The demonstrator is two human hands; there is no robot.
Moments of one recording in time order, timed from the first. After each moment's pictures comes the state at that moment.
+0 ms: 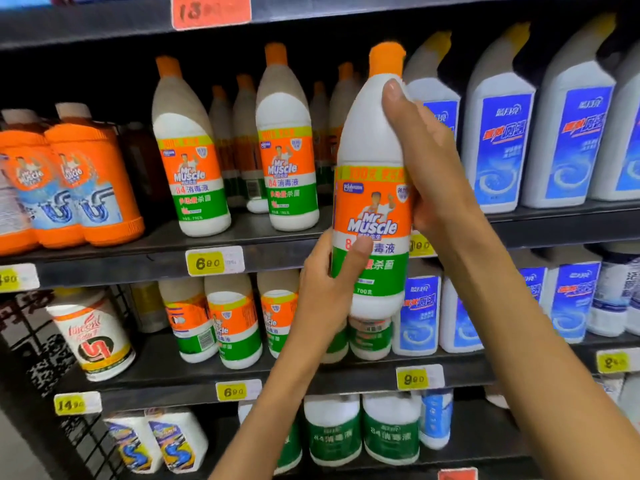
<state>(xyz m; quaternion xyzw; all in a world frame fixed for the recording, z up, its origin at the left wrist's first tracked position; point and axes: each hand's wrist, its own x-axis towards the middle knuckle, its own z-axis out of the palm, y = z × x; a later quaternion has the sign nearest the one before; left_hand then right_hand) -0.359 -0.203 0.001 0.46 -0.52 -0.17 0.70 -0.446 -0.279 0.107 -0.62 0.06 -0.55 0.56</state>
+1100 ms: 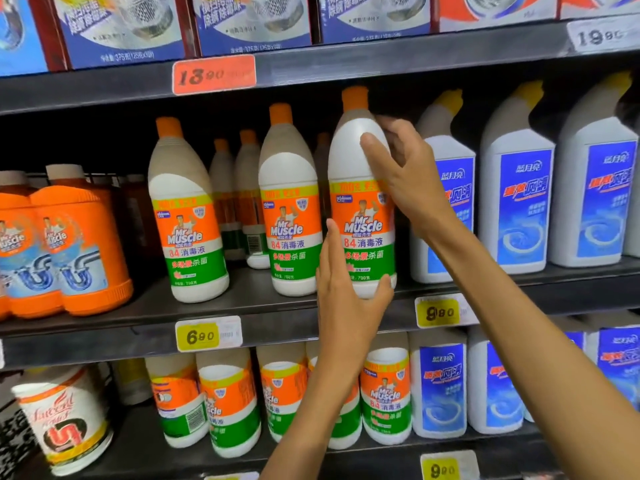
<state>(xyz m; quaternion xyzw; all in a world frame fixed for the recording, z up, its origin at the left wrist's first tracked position) -0.332 -0.274 0.029 0.58 -0.52 0.10 0.62 -0.390 -0.361 0.149 -0.73 0.09 -0.61 0.30</state>
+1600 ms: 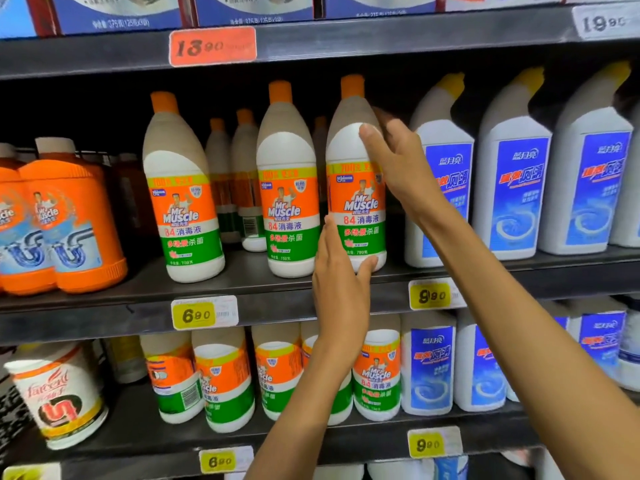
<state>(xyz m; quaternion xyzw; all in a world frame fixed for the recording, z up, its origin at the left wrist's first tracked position) -0.333 -0.282 0.028 0.65 -0.47 0.11 0.59 -0.385 -0.364 0.149 -0.74 0.17 -0.58 0.29</state>
